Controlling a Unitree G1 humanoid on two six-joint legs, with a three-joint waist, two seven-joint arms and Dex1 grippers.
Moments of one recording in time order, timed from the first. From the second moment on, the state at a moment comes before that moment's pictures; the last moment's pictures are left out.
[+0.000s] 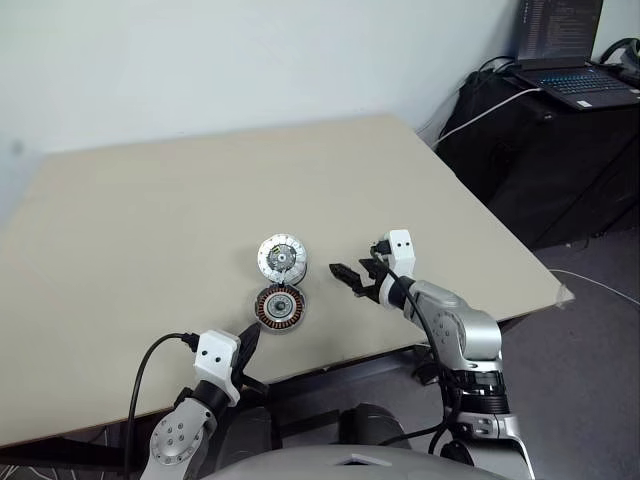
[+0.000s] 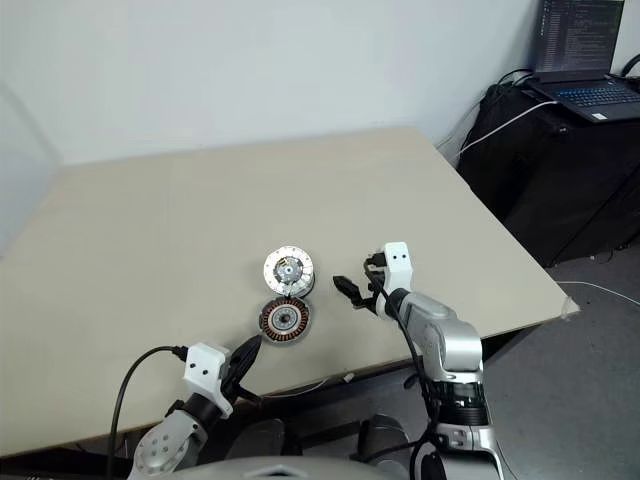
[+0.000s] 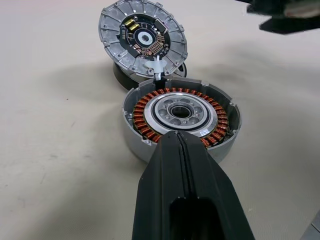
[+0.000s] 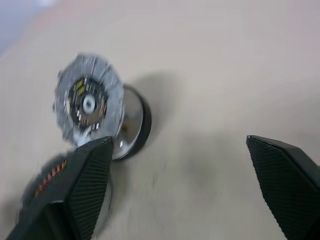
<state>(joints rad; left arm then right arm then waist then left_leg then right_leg) 0.52 0.20 -0.16 -0.23 -0.10 -0.10 -0.34 -0.27 -0.05 -0.14 -0.08 0.28 0.93 0.45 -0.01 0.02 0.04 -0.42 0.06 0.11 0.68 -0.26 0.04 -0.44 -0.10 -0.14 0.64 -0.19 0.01</state>
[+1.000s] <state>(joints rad) 0.51 0.20 -0.16 -0.16 -0.10 -0.16 -0.33 -0.48 0.07 -0.33 0.34 0.56 1.07 0.28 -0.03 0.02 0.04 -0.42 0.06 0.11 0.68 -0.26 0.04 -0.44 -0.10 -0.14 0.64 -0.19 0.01</state>
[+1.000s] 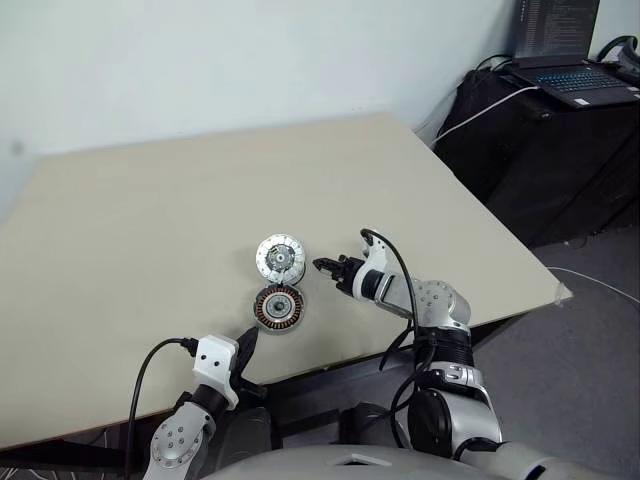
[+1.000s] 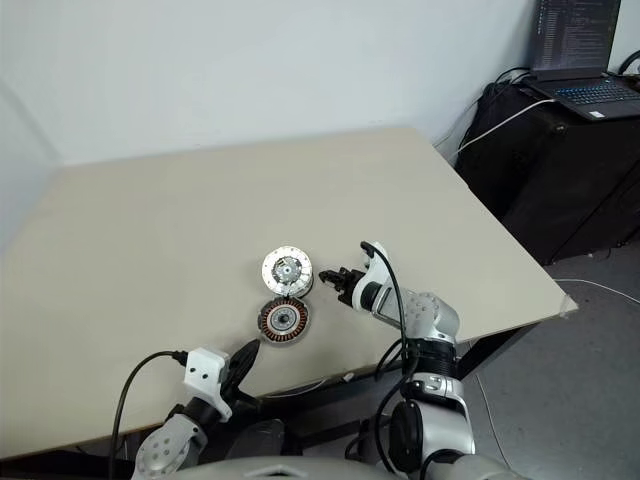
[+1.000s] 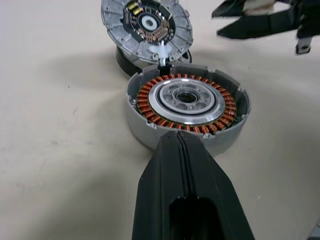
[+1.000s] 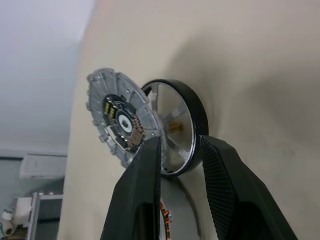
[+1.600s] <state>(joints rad) 0.51 0.20 -0.15 -0.16 -0.10 -0.17 -0.33 -0.52 0.05 -0.27 0.47 0.54 0.96 0.31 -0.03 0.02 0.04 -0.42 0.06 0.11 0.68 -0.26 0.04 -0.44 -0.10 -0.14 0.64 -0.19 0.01</state>
